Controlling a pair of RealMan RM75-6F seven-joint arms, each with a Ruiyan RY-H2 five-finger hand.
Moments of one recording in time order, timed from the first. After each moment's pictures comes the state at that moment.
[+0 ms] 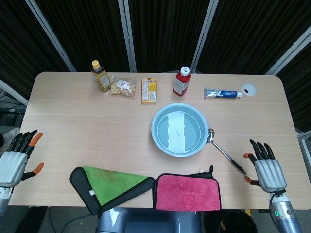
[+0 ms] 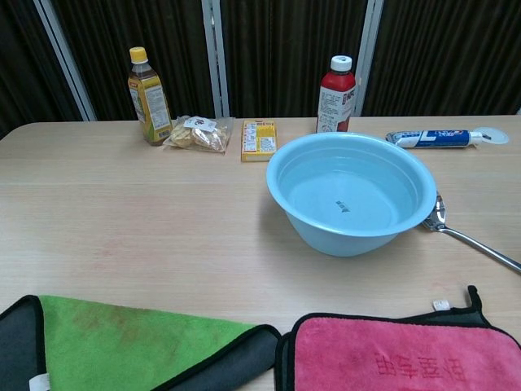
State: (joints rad) left arm -0.15 -1.13 -0.01 -1.55 1.57 1.43 -0.01; right arm 0.15 -1.22 0.05 -1.61 -1.46 1.33 -0.26
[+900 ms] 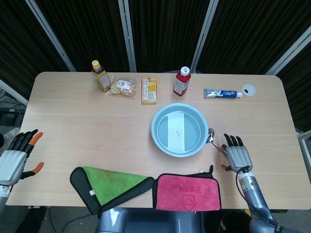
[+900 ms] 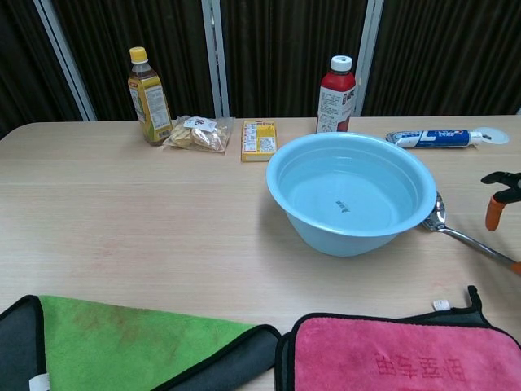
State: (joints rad) left arm -0.17 -1.11 0.00 -1.55 1.57 1.40 -0.07; right arm 0.38 -1.43 0.15 -1.51 -1.08 1.03 -0.50
